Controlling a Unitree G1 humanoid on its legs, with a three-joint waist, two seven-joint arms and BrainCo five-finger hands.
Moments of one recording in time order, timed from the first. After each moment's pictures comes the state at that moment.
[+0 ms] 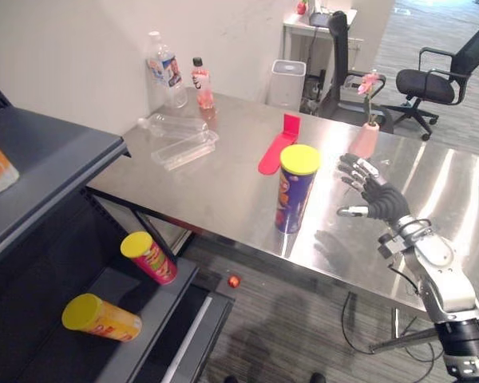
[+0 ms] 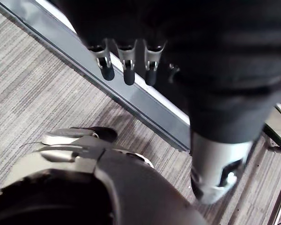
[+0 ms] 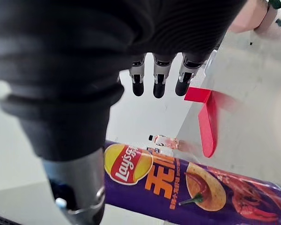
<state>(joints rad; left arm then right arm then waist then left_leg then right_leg) 0.27 0.13 0.11 0.95 -0.17 -0.01 0.07 -0.24 -0.47 0.02 -0.10 0.31 0.00 0.32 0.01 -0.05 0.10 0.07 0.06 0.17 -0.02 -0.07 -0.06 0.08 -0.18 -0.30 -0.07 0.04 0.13</state>
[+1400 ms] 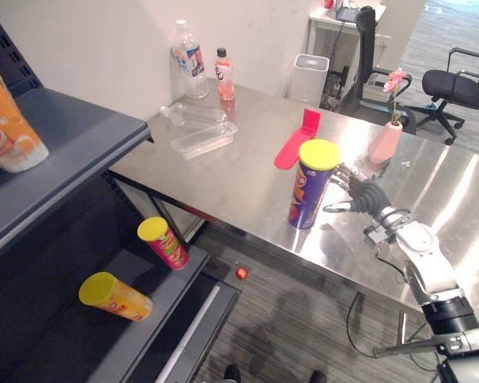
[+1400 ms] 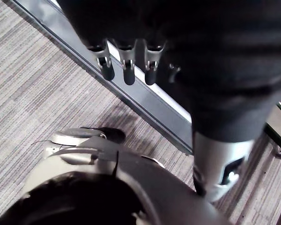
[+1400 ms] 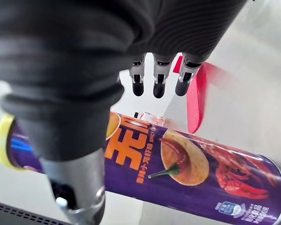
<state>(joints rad) 0.27 0.15 0.07 0.93 -0.18 0.00 0.06 -0.35 -0.47 0.09 0.06 0.24 0.01 0.31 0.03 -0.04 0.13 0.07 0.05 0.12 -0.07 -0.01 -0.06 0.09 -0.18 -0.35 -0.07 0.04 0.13</state>
